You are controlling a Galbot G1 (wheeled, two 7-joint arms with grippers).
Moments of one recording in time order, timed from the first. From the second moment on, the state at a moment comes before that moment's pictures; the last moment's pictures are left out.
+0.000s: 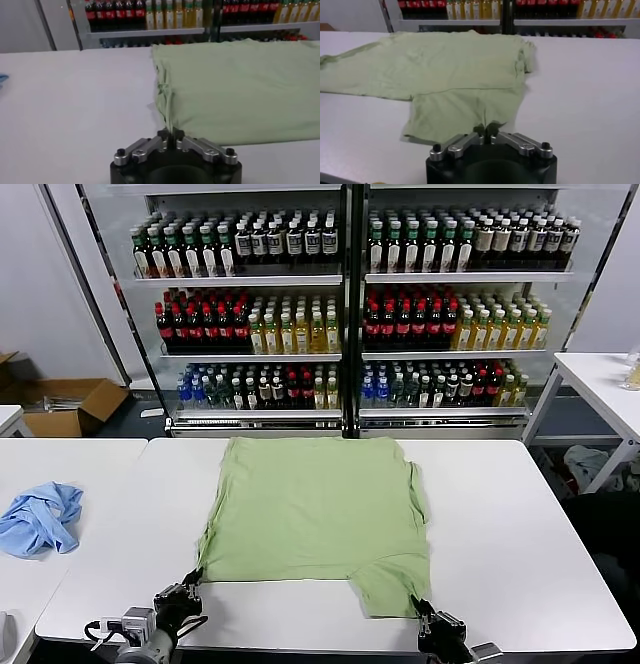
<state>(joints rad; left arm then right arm) 1.57 -1.15 -0.53 -2.00 -0.42 0.43 -0.11 -1.68 0.96 0.33 2.15 0.51 -0.33 0.23</state>
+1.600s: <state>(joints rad) 1.62 -1.07 -0.66 -2.16 -0.56 0.40 -0.11 -1.48 0.92 0.50 2.29 0.65 -0.57 0.14</state>
